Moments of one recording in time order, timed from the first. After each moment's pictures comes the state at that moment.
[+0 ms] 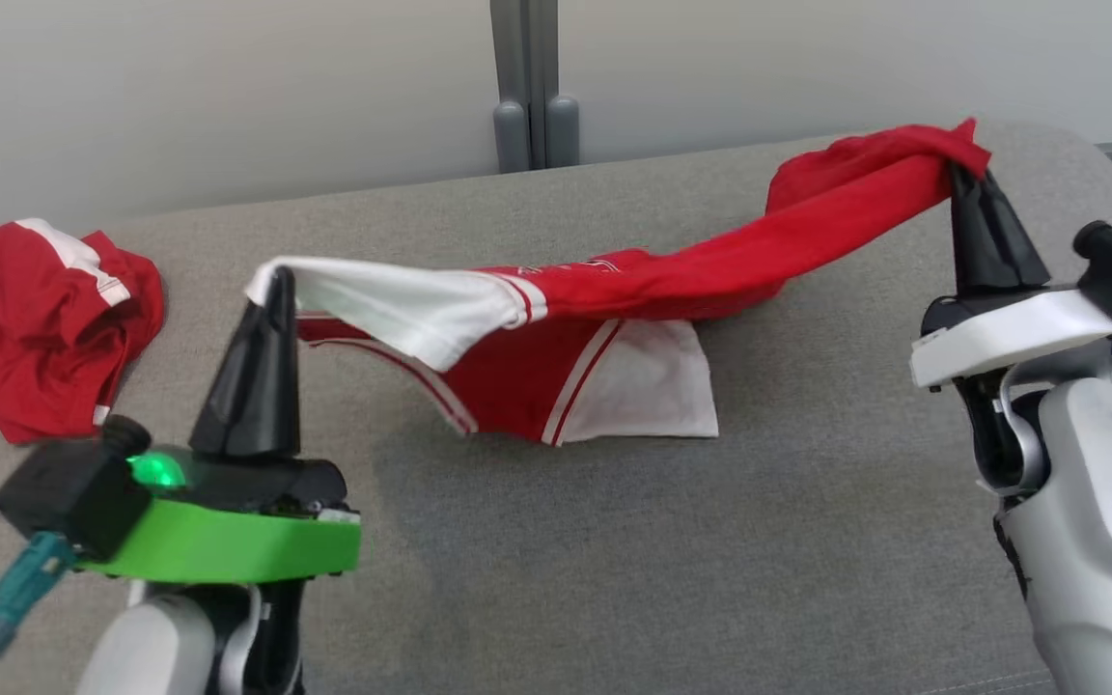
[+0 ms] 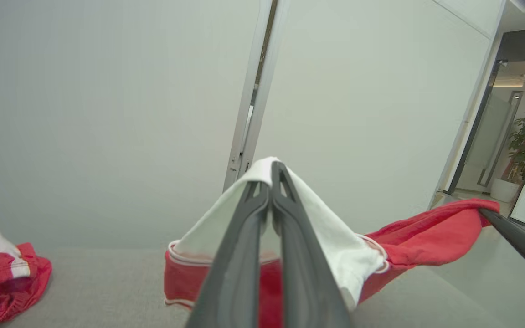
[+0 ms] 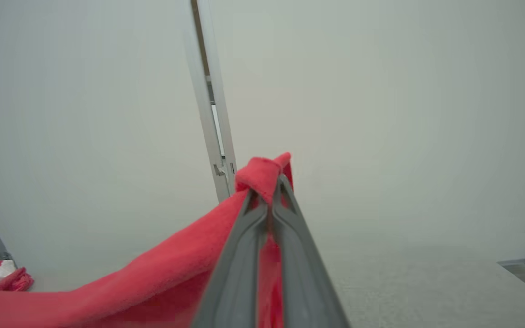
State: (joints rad) left arm -0.15 0.21 -0.28 -0.23 -0.54 0.08 -0.13; right arm -0.50 -0.18 0.04 0.39 0.32 0.13 -0.24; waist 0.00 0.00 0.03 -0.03
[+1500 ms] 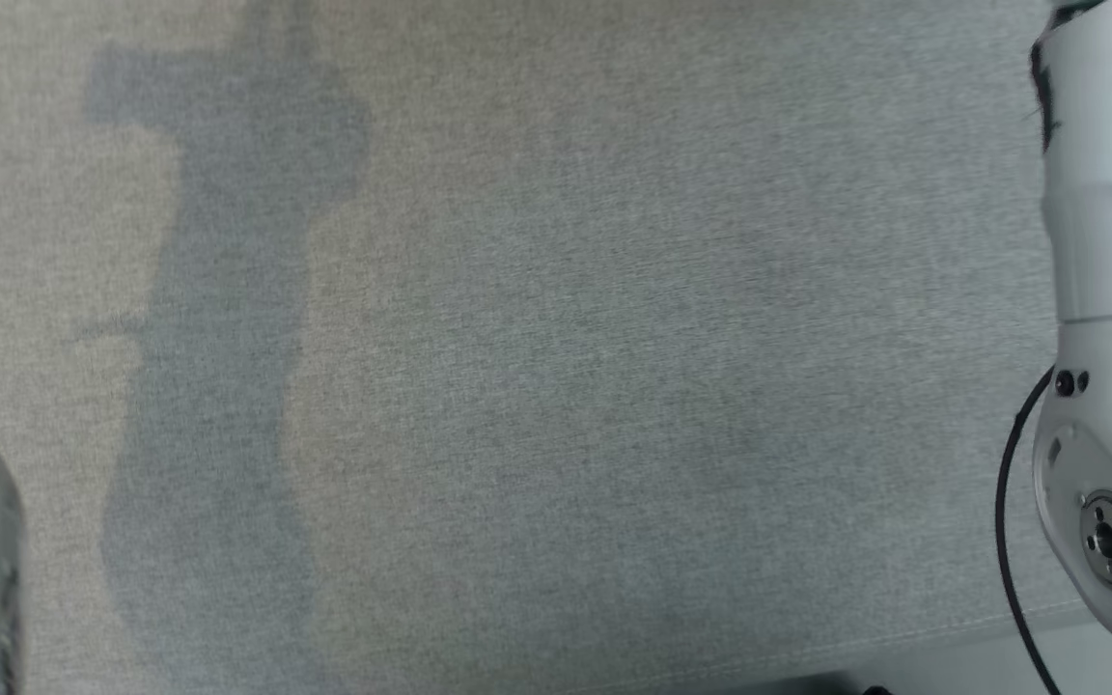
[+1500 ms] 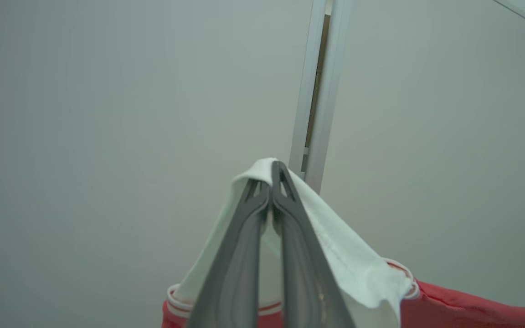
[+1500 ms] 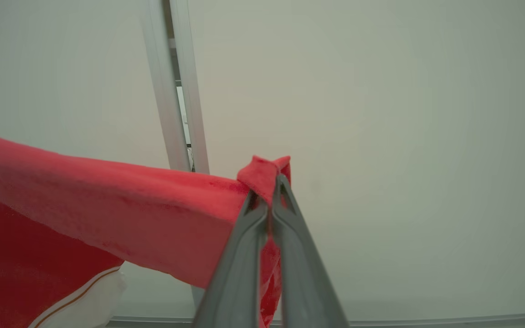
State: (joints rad) left arm -1.33 0.28 -0.17 0.30 -0.56 -0.02 -0.06; right arm -1.31 -0.06 -0.10 0.68 0.05 0.13 -0.17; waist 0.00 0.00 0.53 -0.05
